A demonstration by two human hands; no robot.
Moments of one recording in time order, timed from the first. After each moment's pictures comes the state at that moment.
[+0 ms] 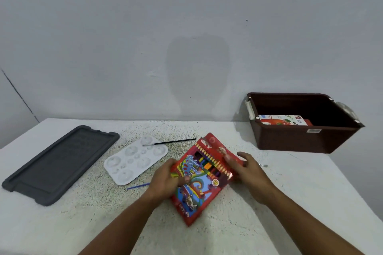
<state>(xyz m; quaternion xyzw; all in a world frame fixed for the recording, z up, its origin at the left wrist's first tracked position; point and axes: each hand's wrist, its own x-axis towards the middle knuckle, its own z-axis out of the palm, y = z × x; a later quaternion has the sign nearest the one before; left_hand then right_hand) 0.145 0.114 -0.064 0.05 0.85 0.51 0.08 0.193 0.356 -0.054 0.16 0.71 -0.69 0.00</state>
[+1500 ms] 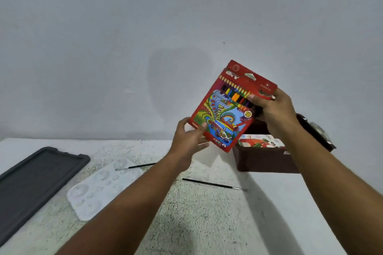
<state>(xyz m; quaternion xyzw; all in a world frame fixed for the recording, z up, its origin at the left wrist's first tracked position) 0.088 0.255 0.061 0.06 0.62 0.78 0.12 0.121 0.462 0.125 0.08 0.66 -0.69 -0.29</state>
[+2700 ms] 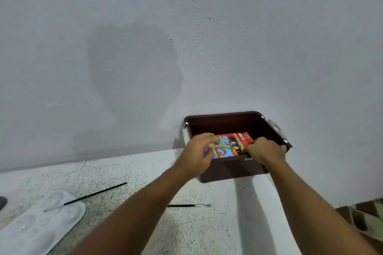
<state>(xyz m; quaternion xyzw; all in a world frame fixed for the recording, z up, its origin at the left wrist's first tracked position) 0.049 0.381 0.018 0.45 0.80 0.39 -0.06 0.123 0.593 0.018 0.39 0.91 -0.12 -0.06</state>
